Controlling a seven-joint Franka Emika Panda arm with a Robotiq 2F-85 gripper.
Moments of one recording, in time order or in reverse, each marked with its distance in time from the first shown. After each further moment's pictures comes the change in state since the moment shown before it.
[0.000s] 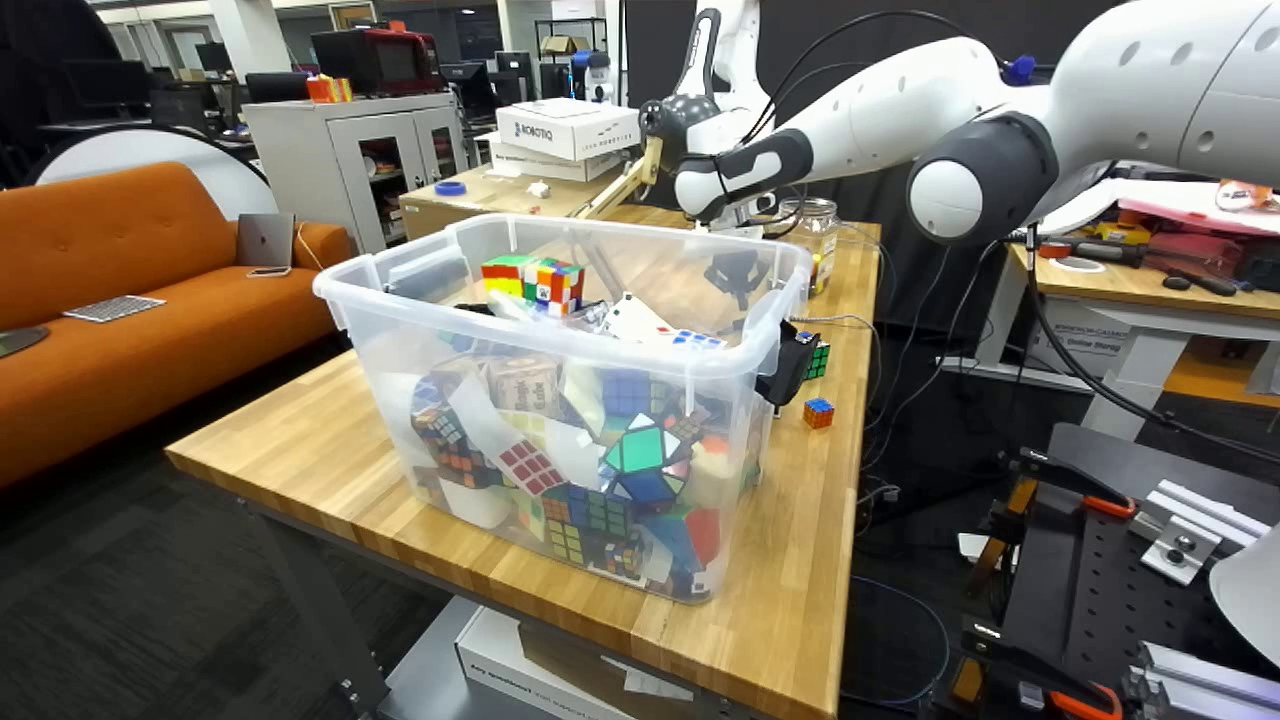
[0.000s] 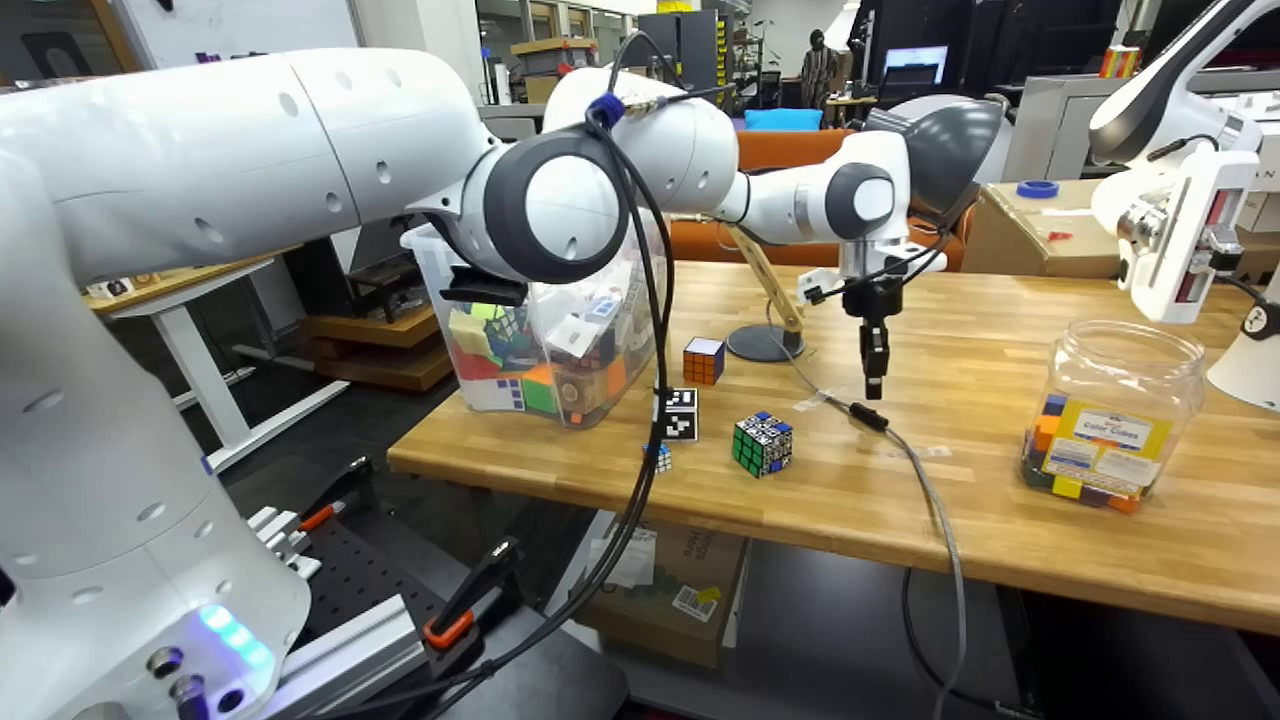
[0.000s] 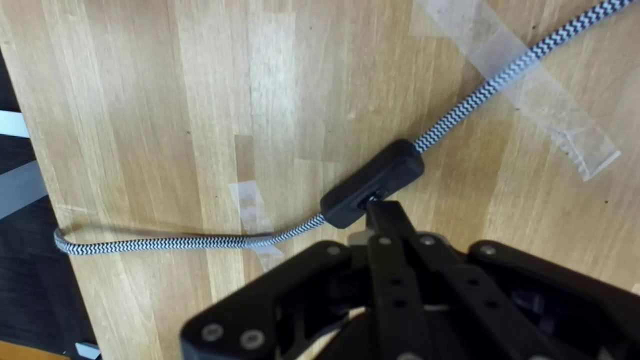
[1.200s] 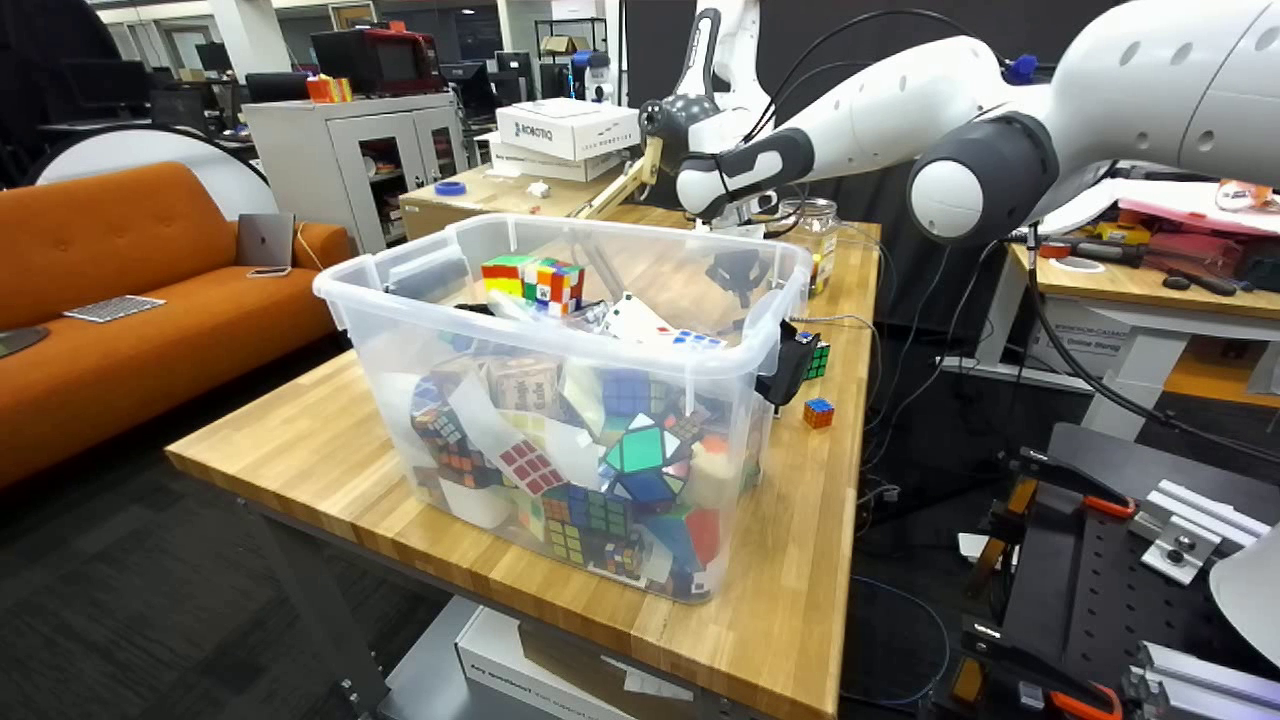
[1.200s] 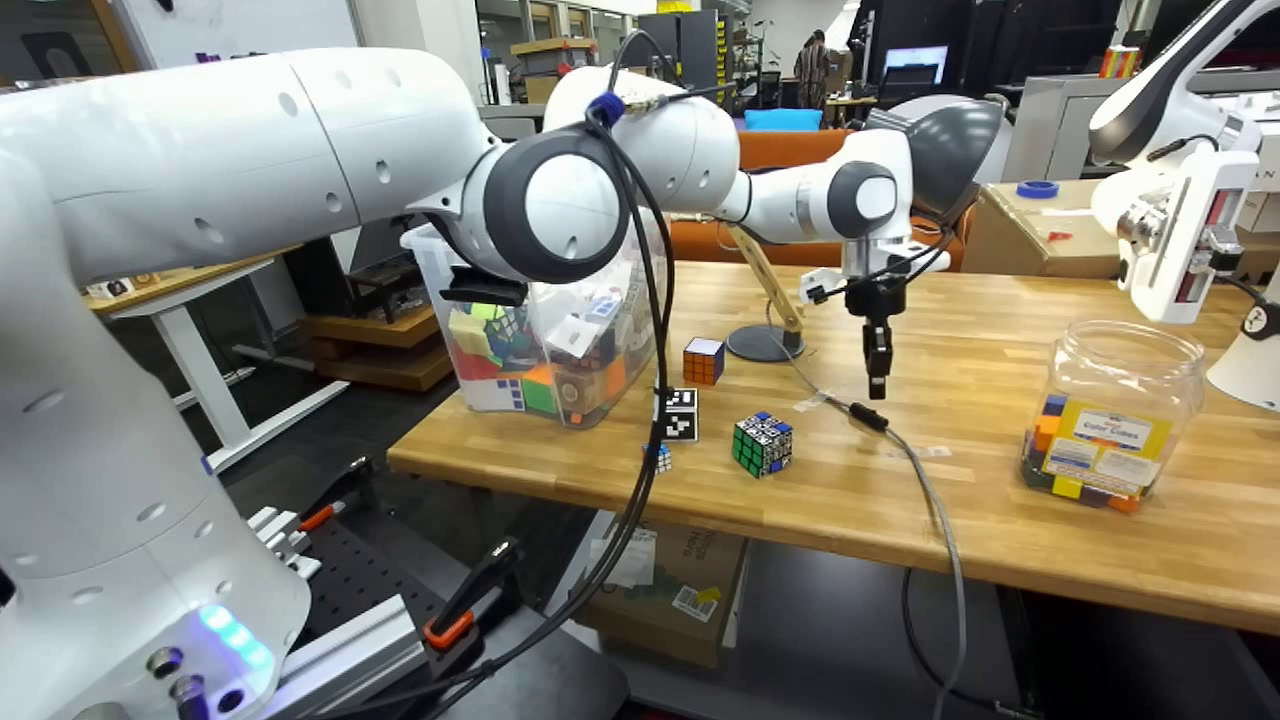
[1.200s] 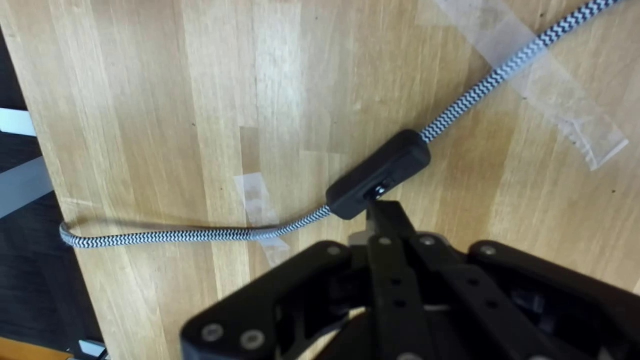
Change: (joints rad) arm -0.003 -0.001 -0.005 0.003 0.000 -0.001 0.000
